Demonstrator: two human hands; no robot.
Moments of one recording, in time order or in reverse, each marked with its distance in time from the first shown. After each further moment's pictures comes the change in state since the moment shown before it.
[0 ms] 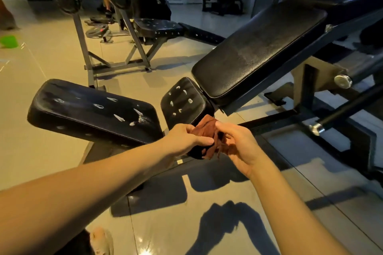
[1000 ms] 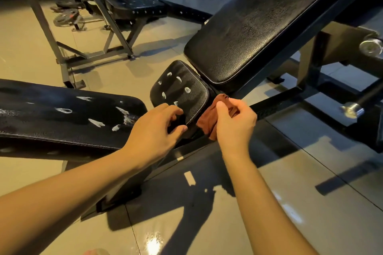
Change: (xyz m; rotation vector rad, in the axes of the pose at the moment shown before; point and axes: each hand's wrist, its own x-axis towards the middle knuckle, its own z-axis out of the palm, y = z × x) left_hand 0.060 -0.051 -0.063 0.848 0.356 0.642; right_hand 0.070 0.036 0.048 -0.184 0.729 -0.395
